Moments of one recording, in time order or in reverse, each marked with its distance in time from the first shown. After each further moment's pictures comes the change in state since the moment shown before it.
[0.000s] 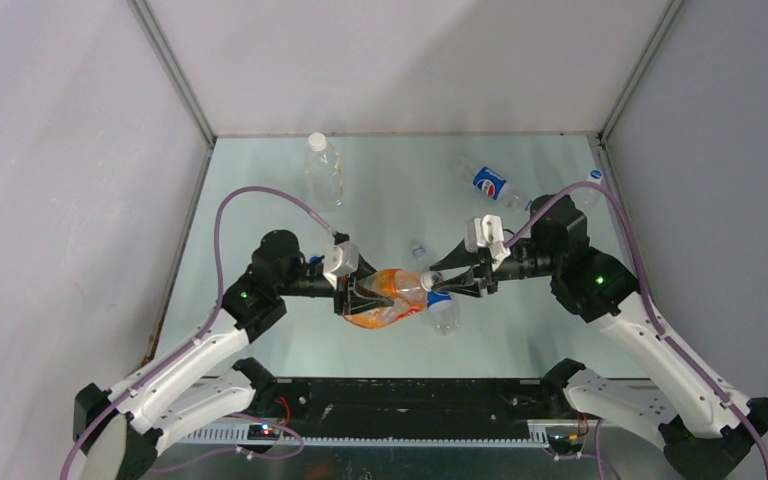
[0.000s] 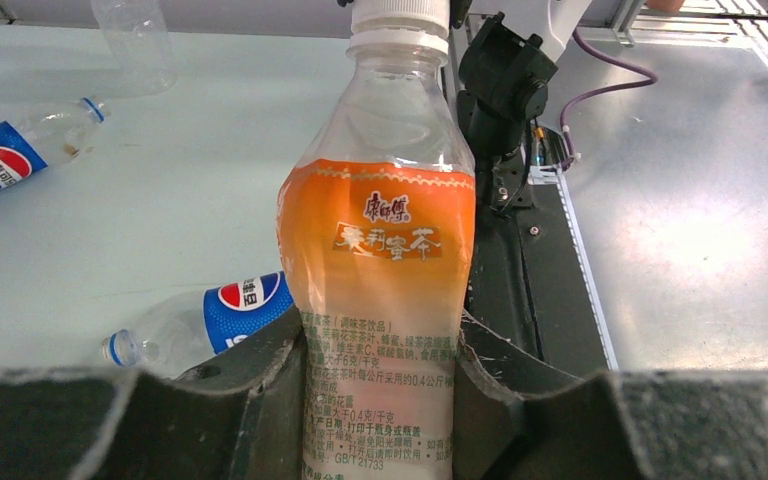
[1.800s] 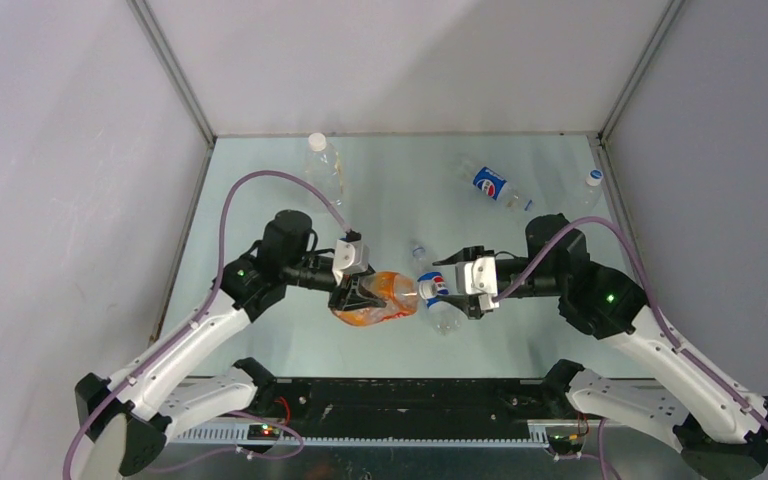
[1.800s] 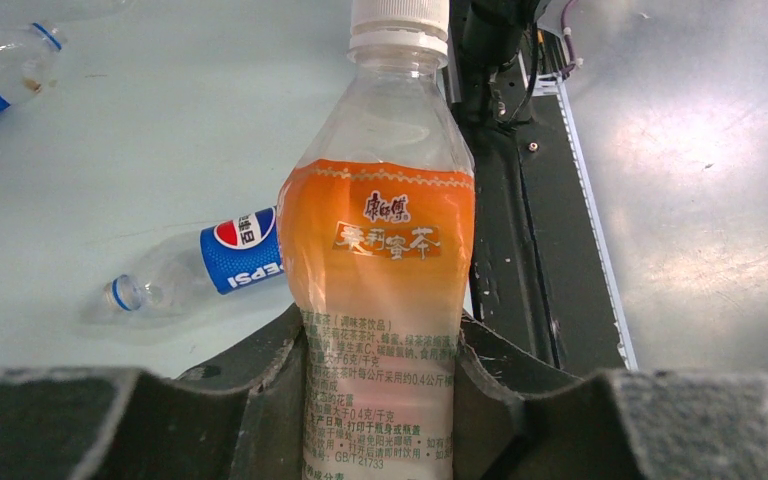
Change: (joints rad) left arm 0.028 0.099 0.209 -0.453 0.026 0.305; right arm 0.158 -0.069 -0.001 -0.111 0.304 -0.318
